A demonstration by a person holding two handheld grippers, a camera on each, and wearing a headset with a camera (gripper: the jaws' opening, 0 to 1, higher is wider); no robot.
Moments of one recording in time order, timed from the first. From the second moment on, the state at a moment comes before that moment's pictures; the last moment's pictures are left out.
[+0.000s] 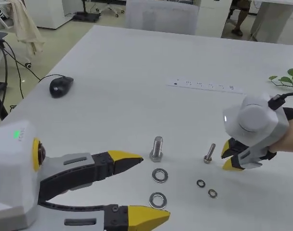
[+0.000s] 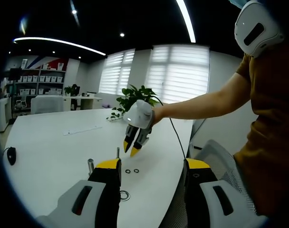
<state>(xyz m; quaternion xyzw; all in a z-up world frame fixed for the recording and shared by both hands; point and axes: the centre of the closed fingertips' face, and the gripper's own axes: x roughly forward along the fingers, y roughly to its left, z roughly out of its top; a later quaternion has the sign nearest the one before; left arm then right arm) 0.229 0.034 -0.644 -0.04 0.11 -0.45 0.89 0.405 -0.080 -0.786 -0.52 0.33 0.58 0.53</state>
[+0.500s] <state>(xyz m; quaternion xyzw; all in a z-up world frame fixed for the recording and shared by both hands) 0.219 0.036 -0.639 -0.04 0.10 -0.44 0.89 0.375 -0.073 -0.775 -0.50 0.32 0.59 0.55</state>
